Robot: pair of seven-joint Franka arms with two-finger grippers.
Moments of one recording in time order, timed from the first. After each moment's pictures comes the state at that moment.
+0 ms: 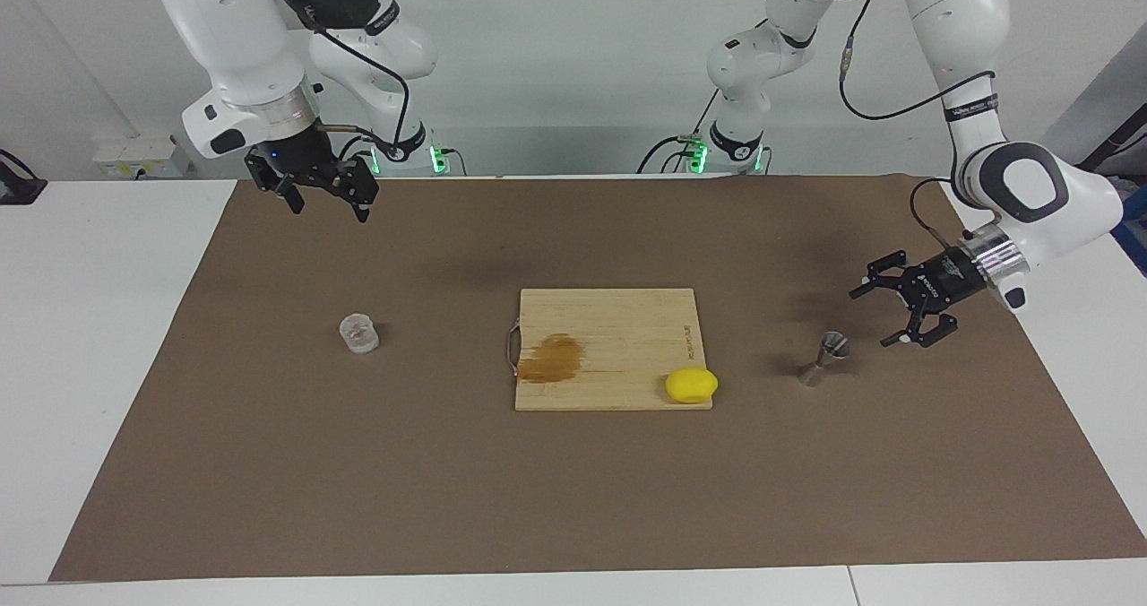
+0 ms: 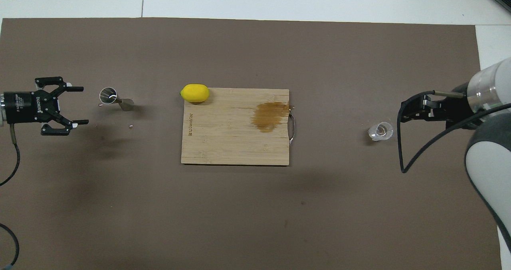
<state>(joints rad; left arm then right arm) 0.38 0.30 -0.07 -1.89 -0.95 1.87 -1.02 0.00 -0.03 0.10 -1.66 0.01 1.60 0.30</state>
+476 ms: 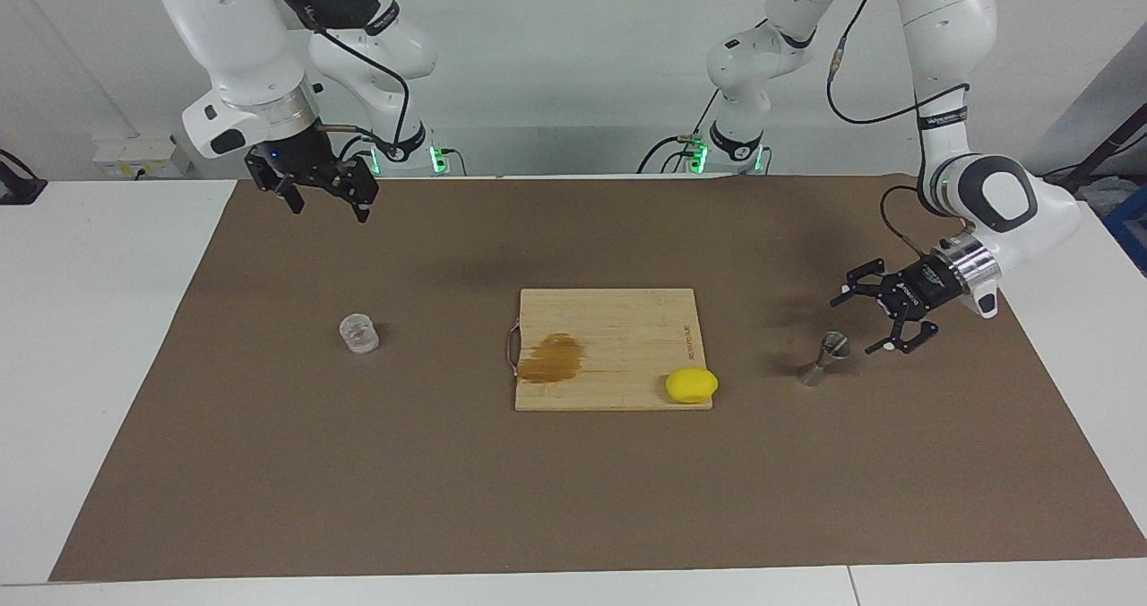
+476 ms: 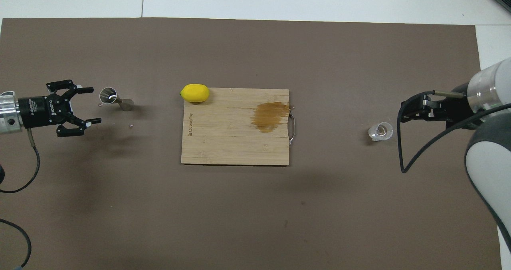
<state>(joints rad) 0.37 0.30 -0.08 -1.96 -1.07 1.90 -1.02 0.00 -0.03 0.10 -1.66 0.01 1.60 0.30</state>
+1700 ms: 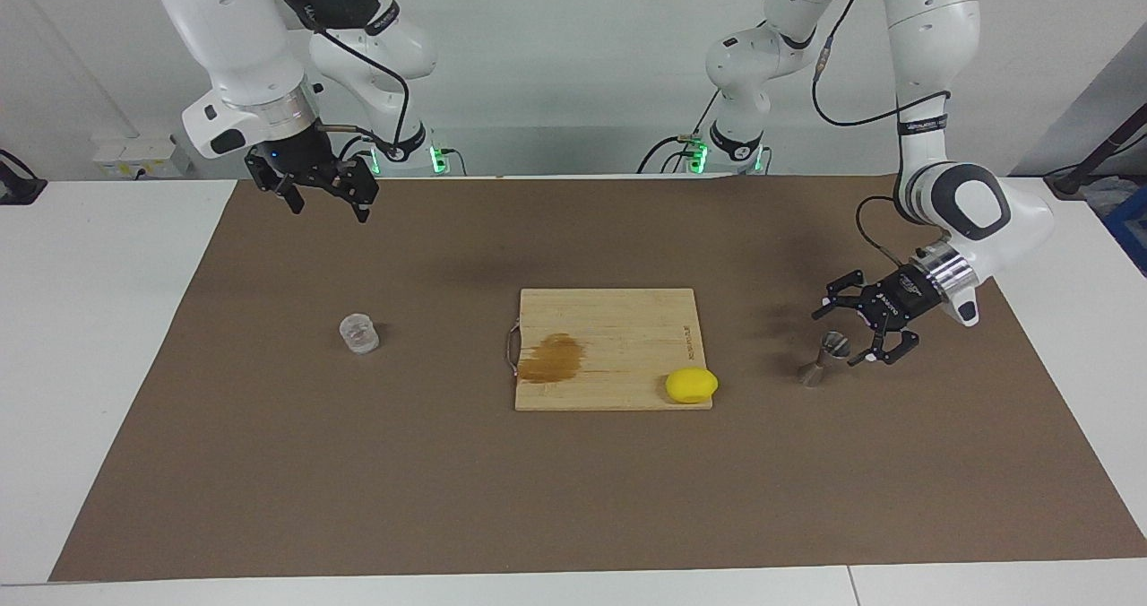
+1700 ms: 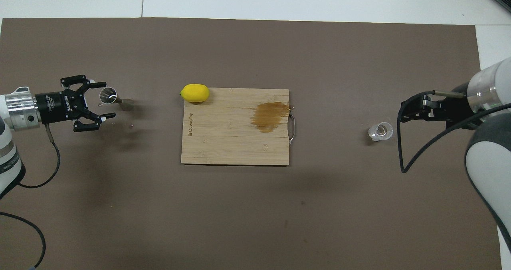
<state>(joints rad) 0.30 0.30 -0.09 -1.98 -1.13 2.02 -0.97 0.00 -0.03 0.10 -1.66 0.01 1.60 0.30</state>
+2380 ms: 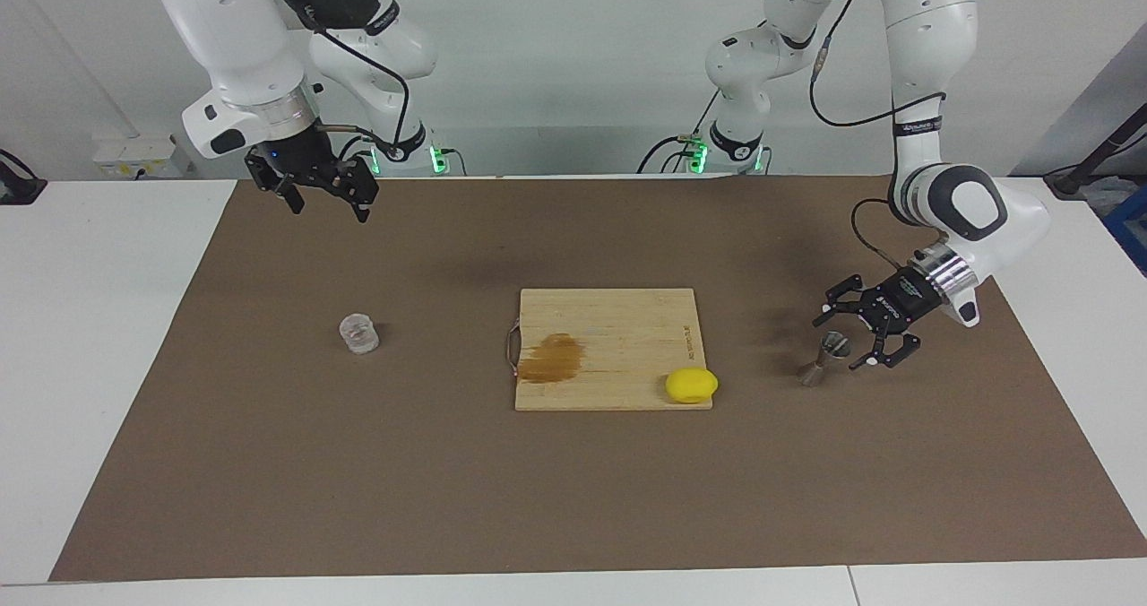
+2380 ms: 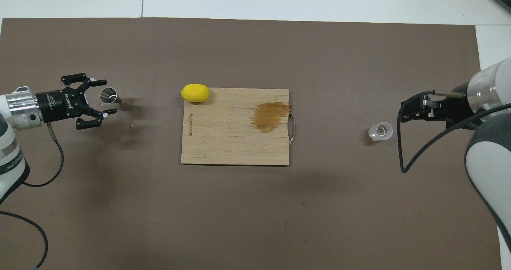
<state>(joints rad) 0.29 0.30 -0.09 -1.98 -1.16 2.05 -0.96 0.00 -0.03 0.10 -1.66 0.01 1.60 0.30</state>
